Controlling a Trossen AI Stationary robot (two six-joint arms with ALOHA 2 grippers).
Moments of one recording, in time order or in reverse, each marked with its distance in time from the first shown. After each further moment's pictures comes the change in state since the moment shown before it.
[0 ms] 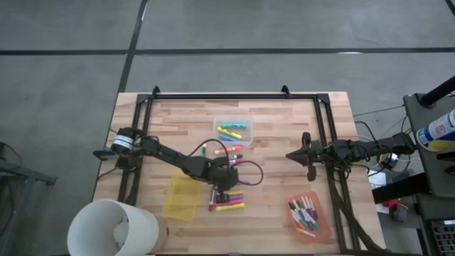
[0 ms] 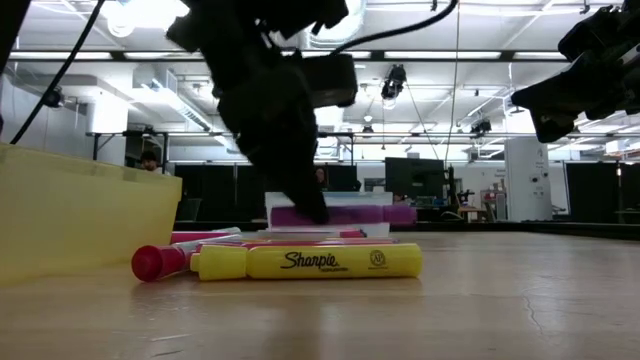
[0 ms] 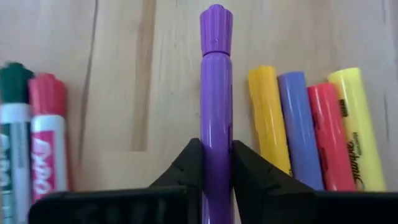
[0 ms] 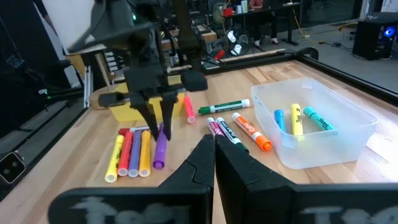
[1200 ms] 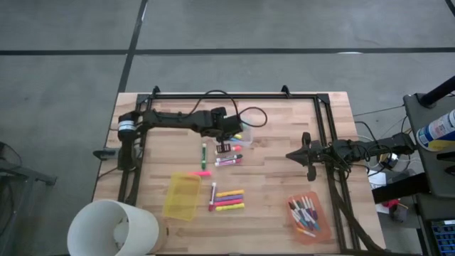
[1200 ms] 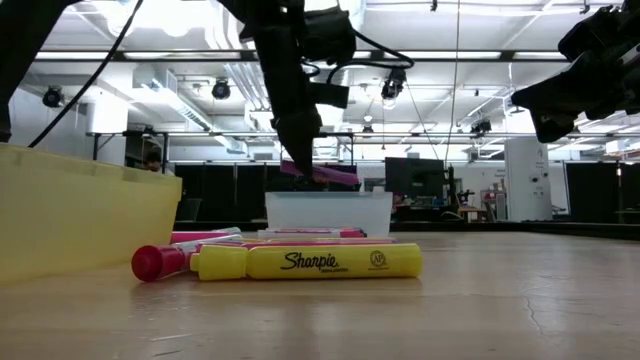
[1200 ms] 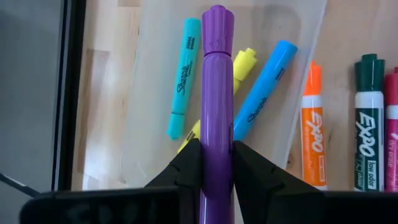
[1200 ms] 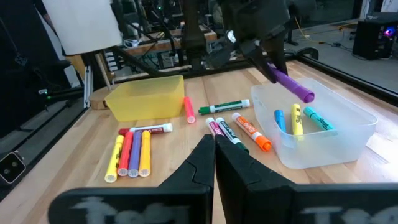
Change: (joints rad) left arm 0.390 0.000 0.315 -0.483 -0.241 0.342; right arm 0.000 0.000 0.000 0.000 0.000 0.000
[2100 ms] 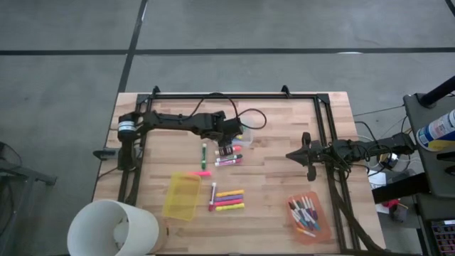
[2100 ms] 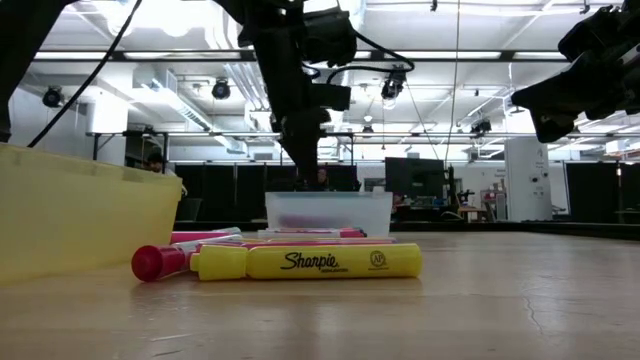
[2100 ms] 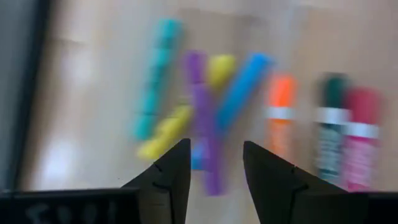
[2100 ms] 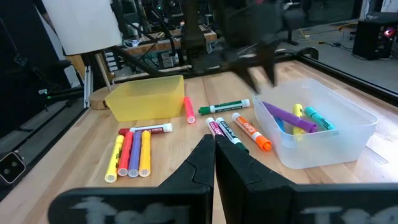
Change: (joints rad) left arm -0.019 -0.001 -0.032 0.045 0.074 -0.123; right arm 0.000 0.000 0.000 0.000 0.000 0.000
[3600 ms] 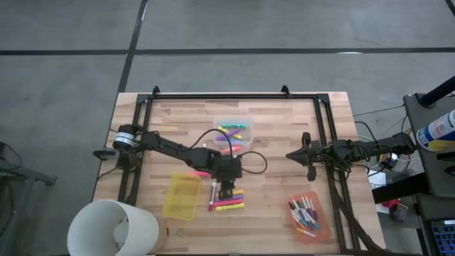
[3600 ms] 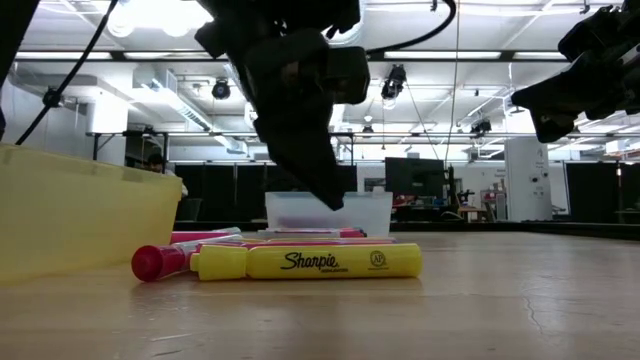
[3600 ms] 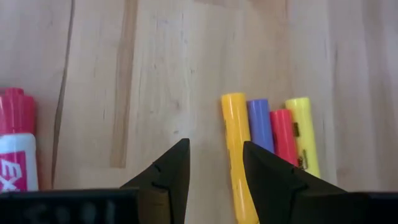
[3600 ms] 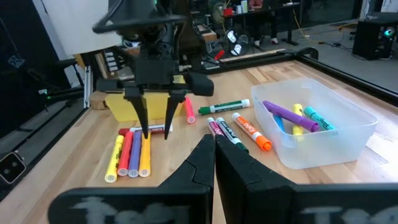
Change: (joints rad) left arm -0.291 0.000 -0.225 0.411 0.393 -0.251; right arm 0.000 0.000 0.000 0.000 0.000 0.000
